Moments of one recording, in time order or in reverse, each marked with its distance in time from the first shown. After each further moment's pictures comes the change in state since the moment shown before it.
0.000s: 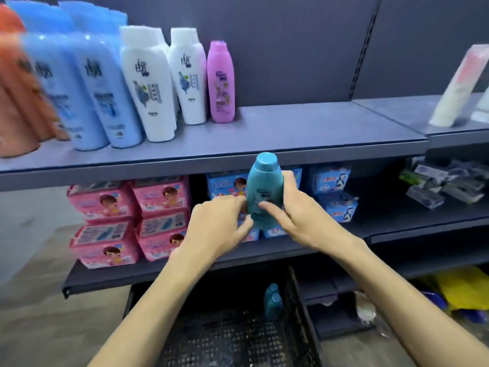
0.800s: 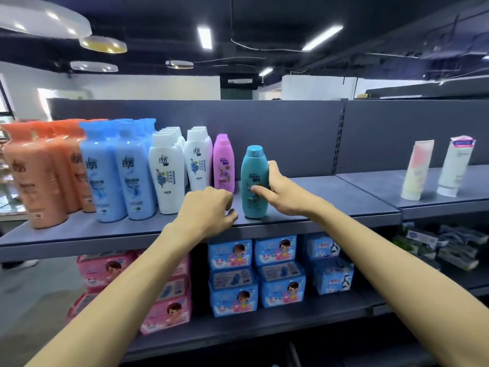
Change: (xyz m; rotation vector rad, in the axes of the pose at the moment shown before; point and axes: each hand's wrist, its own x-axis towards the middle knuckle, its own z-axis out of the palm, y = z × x) left_hand 0.095 -0.020 -0.103 0.239 0.163 0.018; right_hand 0.124 -0.027 -0.100 0.066 -0.029 -0.055
